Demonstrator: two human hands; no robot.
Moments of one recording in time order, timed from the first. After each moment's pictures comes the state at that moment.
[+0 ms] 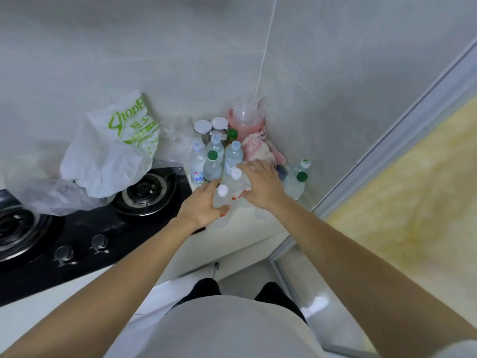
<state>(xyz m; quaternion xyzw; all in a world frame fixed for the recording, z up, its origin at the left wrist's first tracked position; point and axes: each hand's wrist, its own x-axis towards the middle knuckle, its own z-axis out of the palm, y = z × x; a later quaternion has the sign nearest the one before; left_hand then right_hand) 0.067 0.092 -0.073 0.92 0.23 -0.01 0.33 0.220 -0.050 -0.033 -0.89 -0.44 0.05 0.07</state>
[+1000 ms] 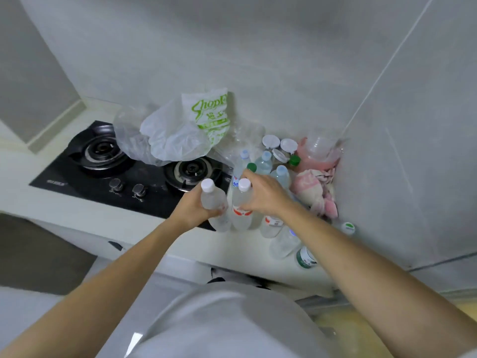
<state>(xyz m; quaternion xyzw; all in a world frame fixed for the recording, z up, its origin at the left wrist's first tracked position) 0.054 0.051 -0.074 0.70 0.49 0.22 0.47 0.284 0.006 -0.021 -0.67 -0.71 0.16 0.12</state>
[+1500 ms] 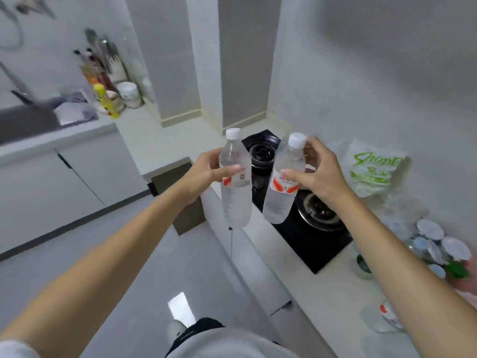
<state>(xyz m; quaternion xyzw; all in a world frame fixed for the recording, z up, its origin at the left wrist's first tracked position) -0.201 -0.024 0.090 0.54 0.58 0.46 0.39 0.070 0.082 0.104 -0.36 -0.75 0.41 0.37</state>
